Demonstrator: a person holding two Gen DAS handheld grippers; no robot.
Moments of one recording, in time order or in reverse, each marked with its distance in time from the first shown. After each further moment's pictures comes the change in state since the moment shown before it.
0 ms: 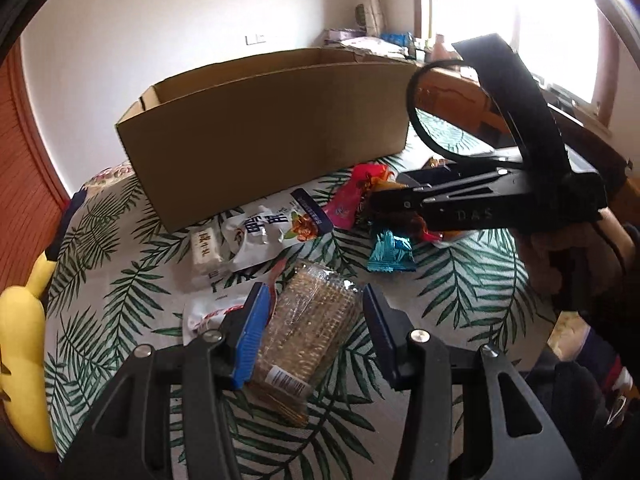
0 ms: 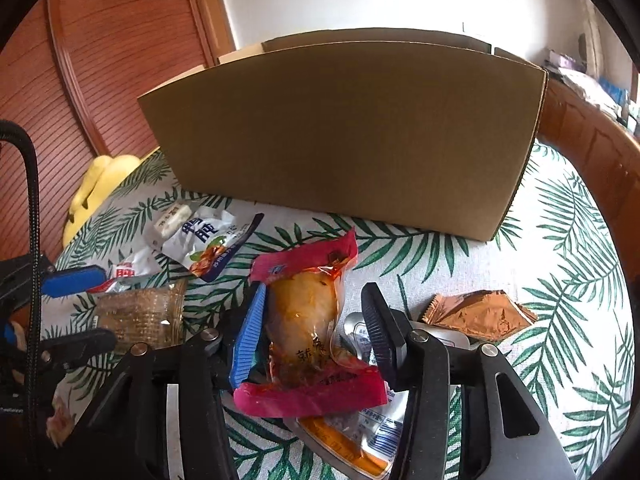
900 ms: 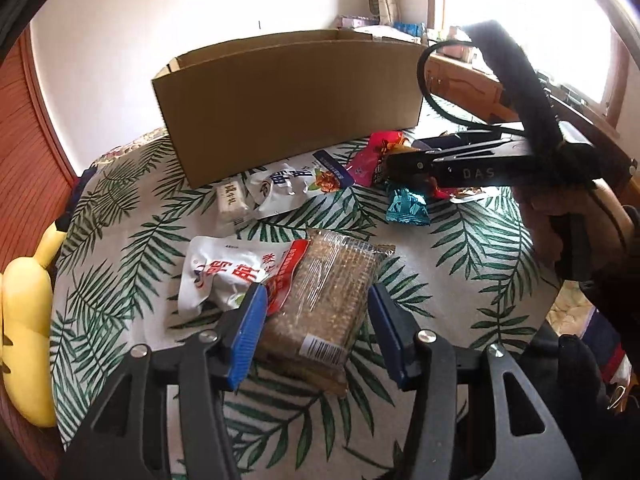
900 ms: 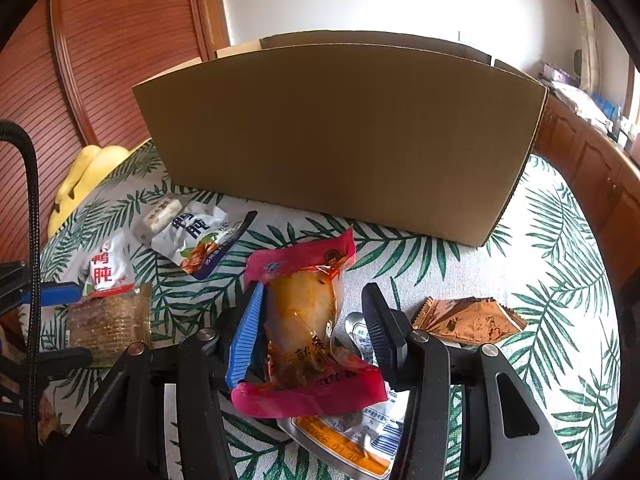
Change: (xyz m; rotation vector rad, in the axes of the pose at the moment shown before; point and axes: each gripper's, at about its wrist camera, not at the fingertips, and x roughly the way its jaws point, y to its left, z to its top) left arm -0.021 0.014 -0.032 -0.055 0.032 0.025; right arm 0.006 0.009 -0.002 -0.041 -0.002 -0.066
